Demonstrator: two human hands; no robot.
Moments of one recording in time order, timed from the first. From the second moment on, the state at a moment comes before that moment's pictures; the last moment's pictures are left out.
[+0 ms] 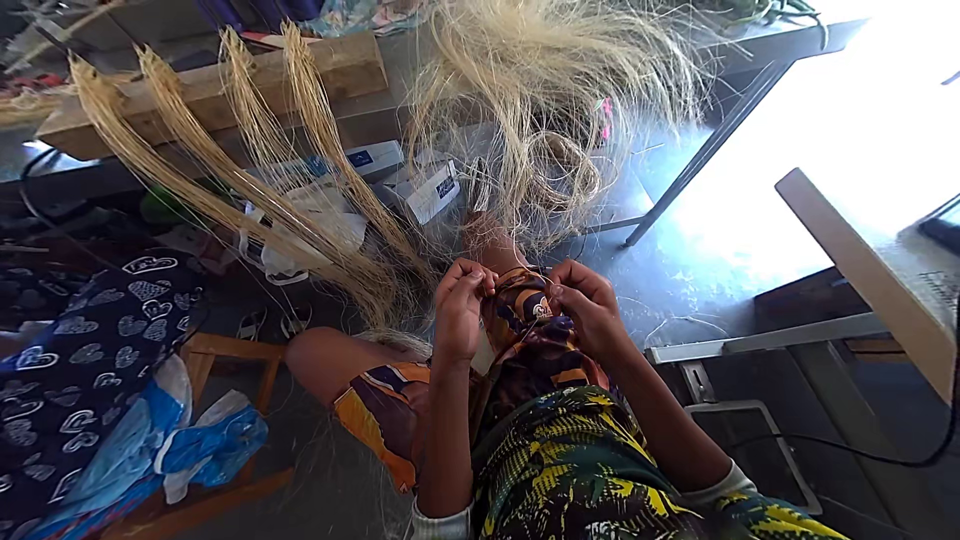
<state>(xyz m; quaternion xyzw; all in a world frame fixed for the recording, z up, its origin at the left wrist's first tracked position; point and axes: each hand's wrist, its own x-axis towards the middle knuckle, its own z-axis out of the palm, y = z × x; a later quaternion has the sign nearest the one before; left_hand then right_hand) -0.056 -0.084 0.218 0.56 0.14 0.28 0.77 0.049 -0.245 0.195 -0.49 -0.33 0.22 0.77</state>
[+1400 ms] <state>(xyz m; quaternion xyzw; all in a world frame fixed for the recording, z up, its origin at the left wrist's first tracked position) -0.078 -0.124 0.212 0.70 0.14 0.27 0.65 0.044 -0.217 0.202 -0.59 -0.33 0.15 0.72</state>
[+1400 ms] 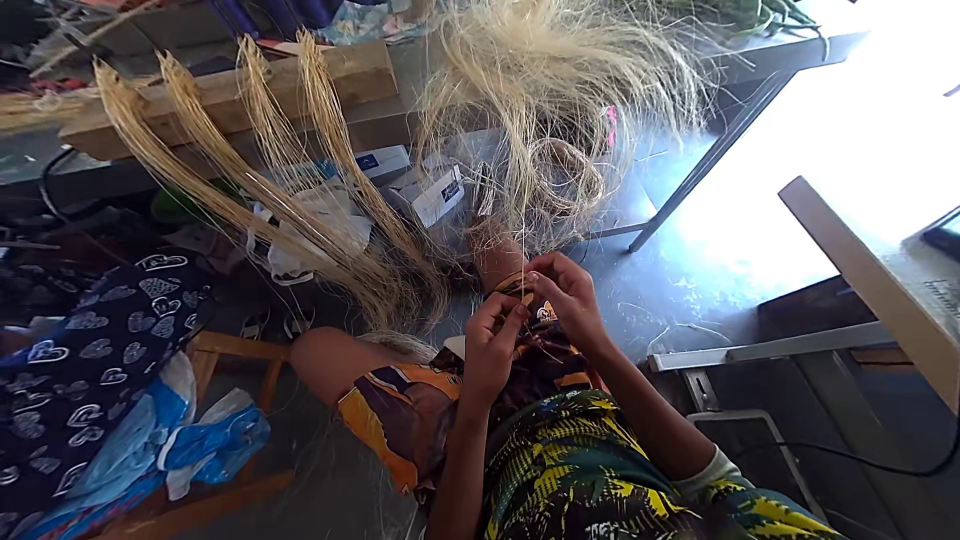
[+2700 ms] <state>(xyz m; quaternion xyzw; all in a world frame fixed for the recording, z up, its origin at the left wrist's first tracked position) -0.084 -0.130 0.201 0.66 0.13 0.20 0.71 0.025 -0.226 0.204 -0.61 -0.30 0.24 0.69</state>
